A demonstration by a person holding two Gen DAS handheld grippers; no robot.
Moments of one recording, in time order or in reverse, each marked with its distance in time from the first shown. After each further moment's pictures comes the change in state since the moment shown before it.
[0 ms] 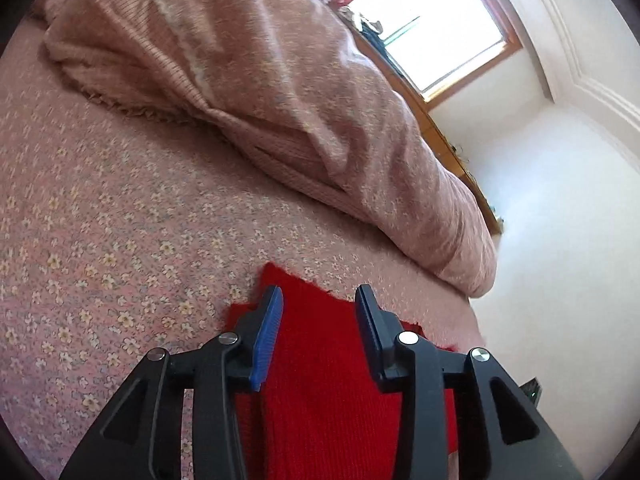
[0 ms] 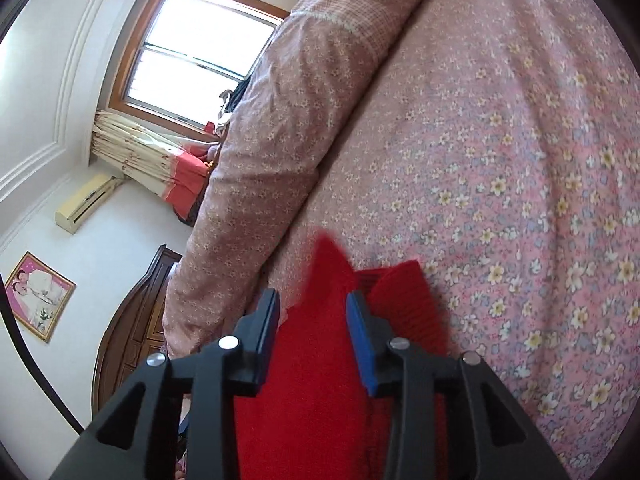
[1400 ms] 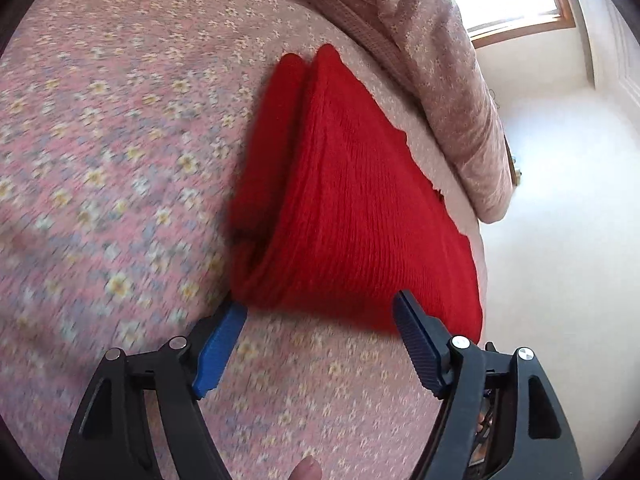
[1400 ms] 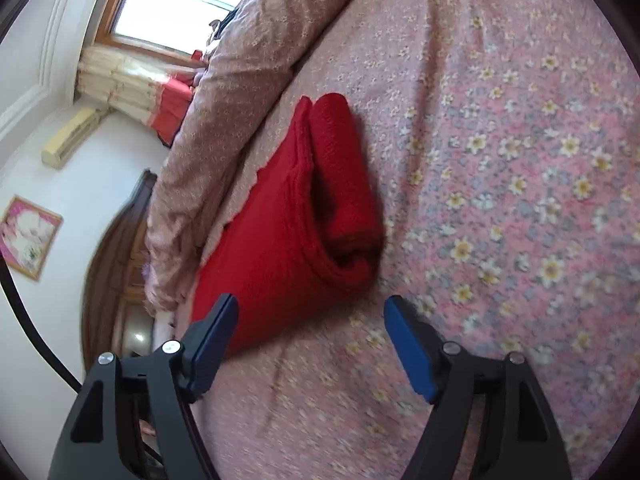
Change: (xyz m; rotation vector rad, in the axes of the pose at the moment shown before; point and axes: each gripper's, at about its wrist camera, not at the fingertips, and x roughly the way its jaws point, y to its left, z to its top) left arm -0.005 0.016 -0.127 -0.146 0.320 0.035; right arm -0.073 -0.031 -0.082 -0.017 0.263 -0.056
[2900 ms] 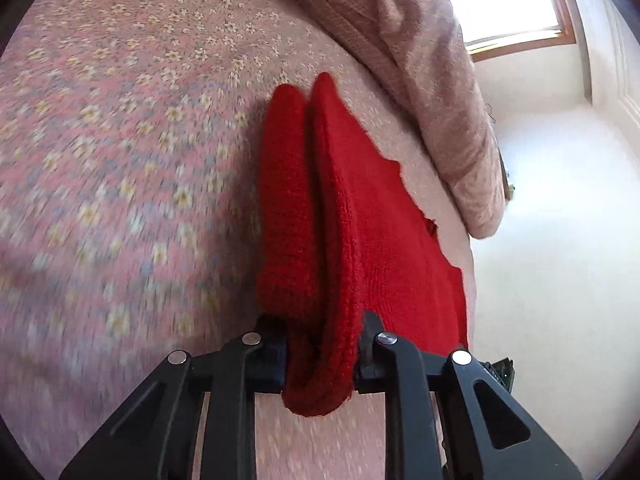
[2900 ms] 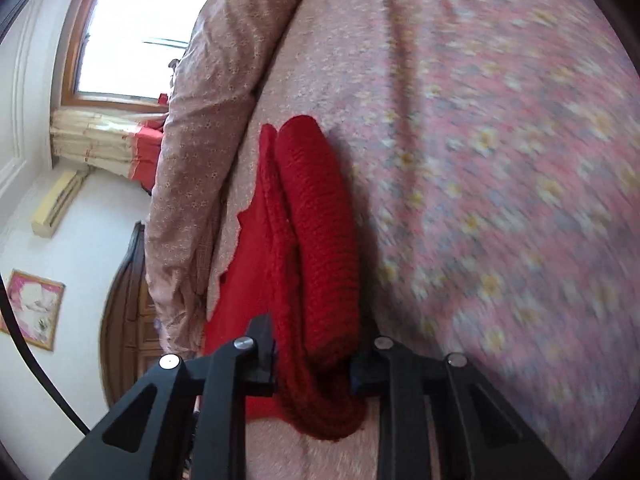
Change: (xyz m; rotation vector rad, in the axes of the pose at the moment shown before) left arm -0.022 0.015 0.011 -0.026 -0.021 -0.037; right arm 0.021 -0.008 0.007 0.213 -0.067 0.003
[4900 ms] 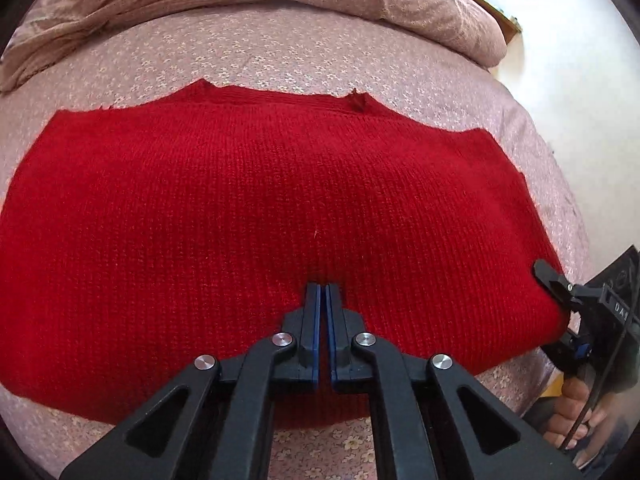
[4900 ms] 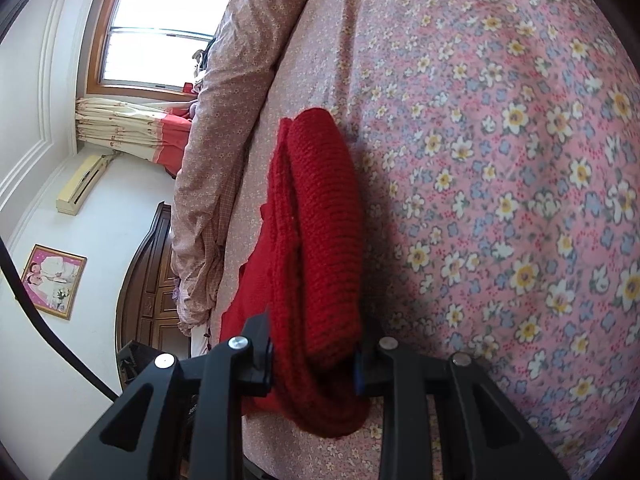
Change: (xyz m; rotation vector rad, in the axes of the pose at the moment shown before) left arm 0.093 -0.143 -0.186 0.563 0.090 0.422; right arm -0.072 -0.029 -0.093 -0.060 0.022 0.065
